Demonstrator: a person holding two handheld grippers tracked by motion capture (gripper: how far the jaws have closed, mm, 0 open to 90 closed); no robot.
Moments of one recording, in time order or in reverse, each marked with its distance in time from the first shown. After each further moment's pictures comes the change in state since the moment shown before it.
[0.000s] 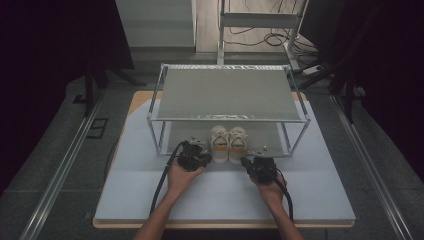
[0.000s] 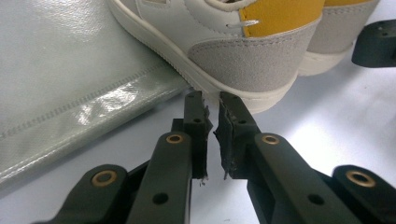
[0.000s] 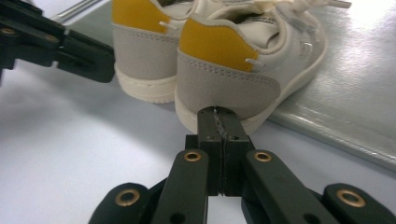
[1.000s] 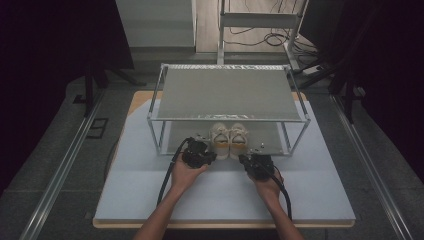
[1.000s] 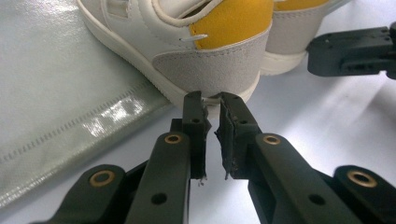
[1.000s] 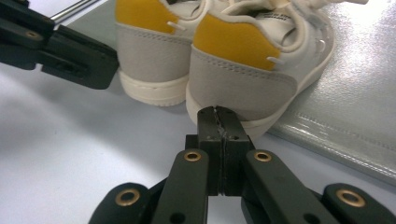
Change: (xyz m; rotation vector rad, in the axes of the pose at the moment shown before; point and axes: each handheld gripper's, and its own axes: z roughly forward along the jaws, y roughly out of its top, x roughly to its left) left arm -0.007 0.017 0.002 0.012 -0.018 0.037; right arm -0.002 0.004 0.014 -0.008 0.001 0.001
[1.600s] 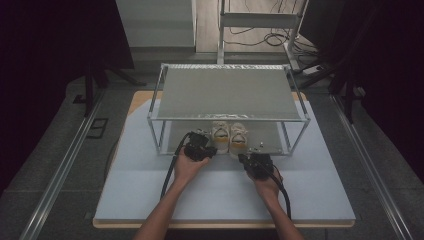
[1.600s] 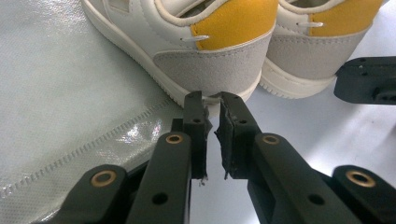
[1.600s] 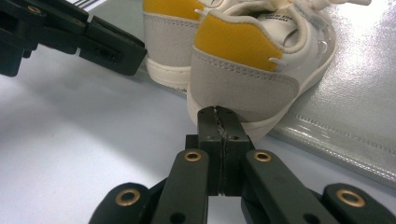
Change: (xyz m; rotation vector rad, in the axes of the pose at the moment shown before) left arm 0.010 0.013 0.015 -0.001 0.015 -0.039; right arm 0.000 0.002 0.002 -0.001 -0.011 -0.009
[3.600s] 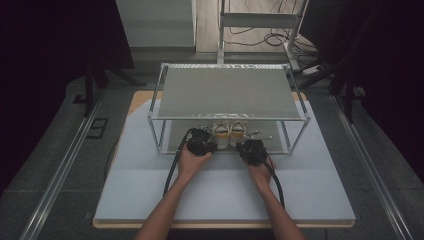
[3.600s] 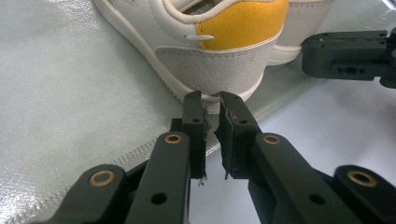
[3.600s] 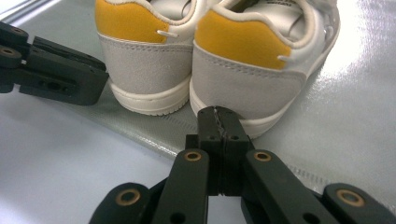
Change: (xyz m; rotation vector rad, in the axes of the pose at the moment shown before) left arm 0.007 0.012 0.017 0.008 0.059 -0.053; right arm -0.017 0.021 0.046 0.021 -0.088 0.008
